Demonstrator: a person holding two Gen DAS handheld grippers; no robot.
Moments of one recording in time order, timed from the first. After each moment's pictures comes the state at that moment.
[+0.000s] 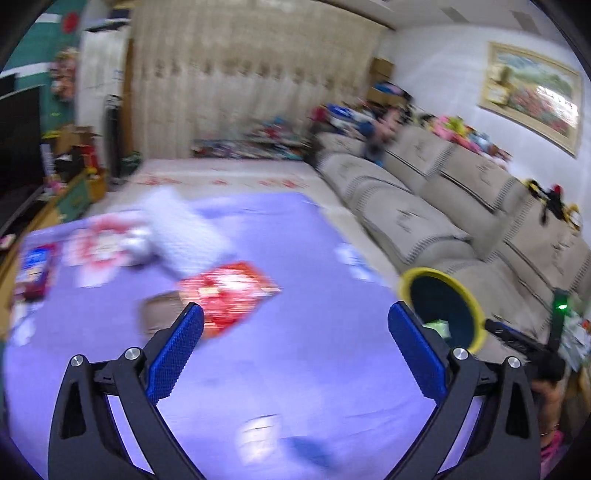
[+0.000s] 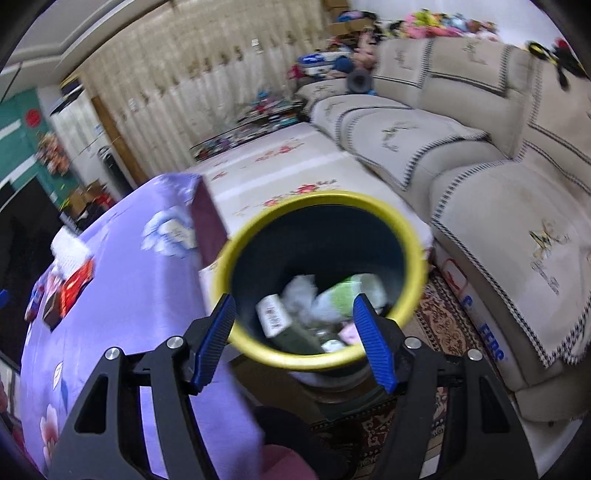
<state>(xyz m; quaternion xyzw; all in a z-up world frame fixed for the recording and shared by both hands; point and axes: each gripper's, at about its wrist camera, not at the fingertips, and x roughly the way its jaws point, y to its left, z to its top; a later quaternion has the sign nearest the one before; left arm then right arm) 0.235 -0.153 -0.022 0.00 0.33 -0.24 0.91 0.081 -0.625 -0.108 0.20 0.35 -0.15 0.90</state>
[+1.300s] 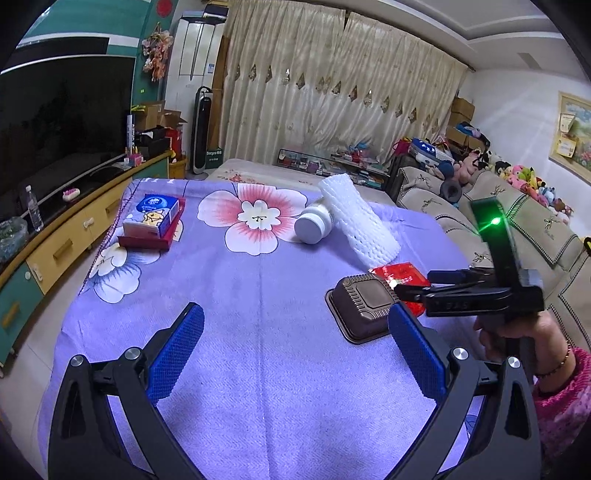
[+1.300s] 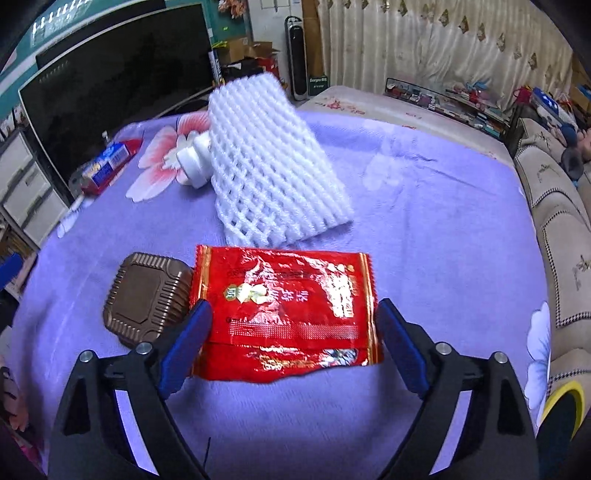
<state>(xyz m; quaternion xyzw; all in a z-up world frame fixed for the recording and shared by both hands) 0.260 -0.005 -0.081 -0.07 0.31 -0.12 0.94 0.360 -0.324 -0.127 -0.04 0.47 0.15 0.87</state>
